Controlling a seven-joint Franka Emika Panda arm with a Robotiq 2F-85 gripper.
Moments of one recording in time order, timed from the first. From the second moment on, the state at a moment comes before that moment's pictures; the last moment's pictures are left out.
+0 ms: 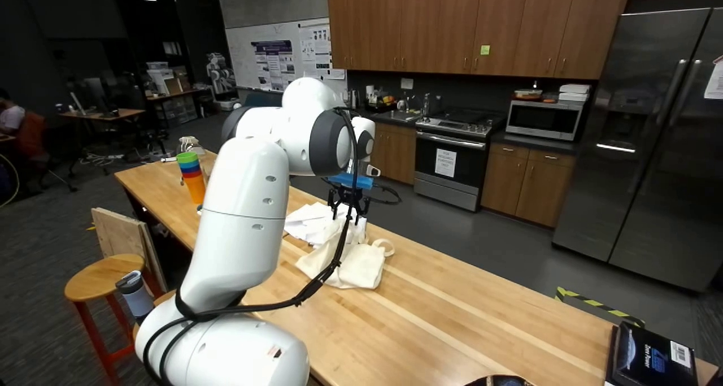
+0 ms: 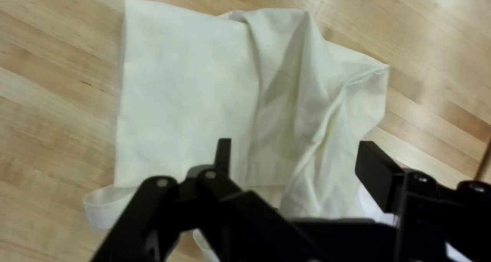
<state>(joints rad) 0.14 0.52 0.12 -1.57 0.07 1.77 -0.07</state>
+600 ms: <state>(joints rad) 0.14 0.70 0.14 -1.45 0.06 1.79 -0.13</state>
